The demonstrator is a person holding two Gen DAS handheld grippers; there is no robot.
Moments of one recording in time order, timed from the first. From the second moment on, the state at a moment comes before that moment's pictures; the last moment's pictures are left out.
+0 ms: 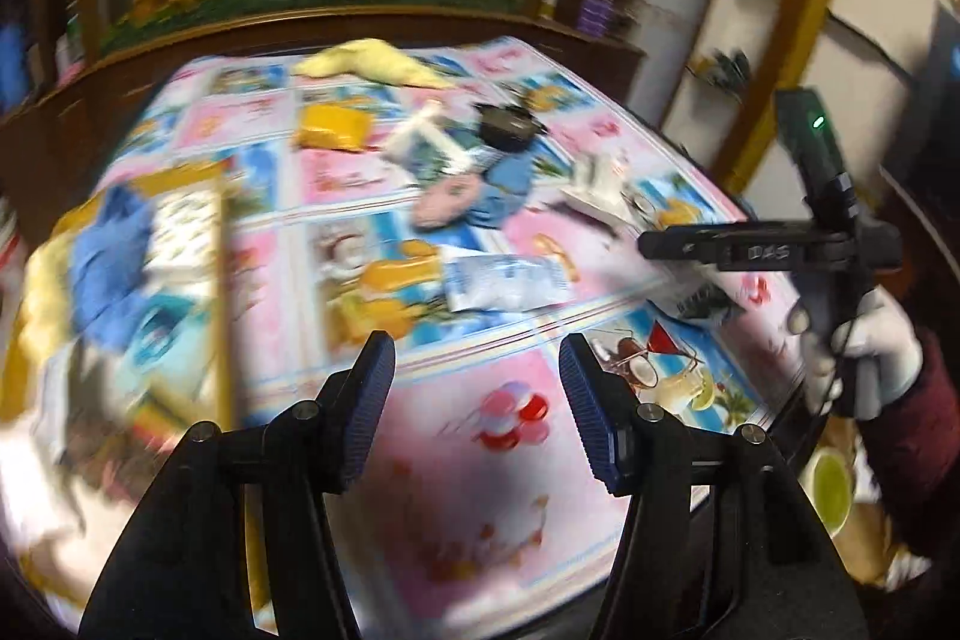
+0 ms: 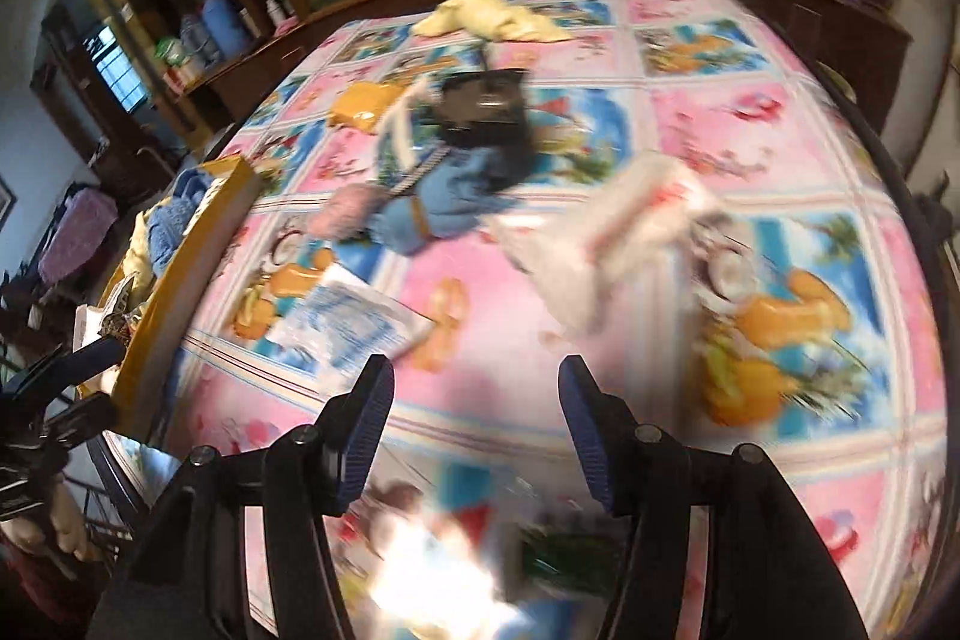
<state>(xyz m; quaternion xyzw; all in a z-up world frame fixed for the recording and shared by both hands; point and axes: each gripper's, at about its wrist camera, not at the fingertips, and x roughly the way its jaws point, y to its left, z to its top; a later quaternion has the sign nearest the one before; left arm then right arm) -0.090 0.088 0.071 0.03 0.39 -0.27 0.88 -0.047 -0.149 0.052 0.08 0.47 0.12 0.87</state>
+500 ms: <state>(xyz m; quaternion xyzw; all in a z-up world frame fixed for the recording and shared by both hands) -0.025 -0.012 0.022 0.16 0.47 -0.35 0.80 -0.047 -0.210 0.037 0.17 0.47 0.10 0.86</state>
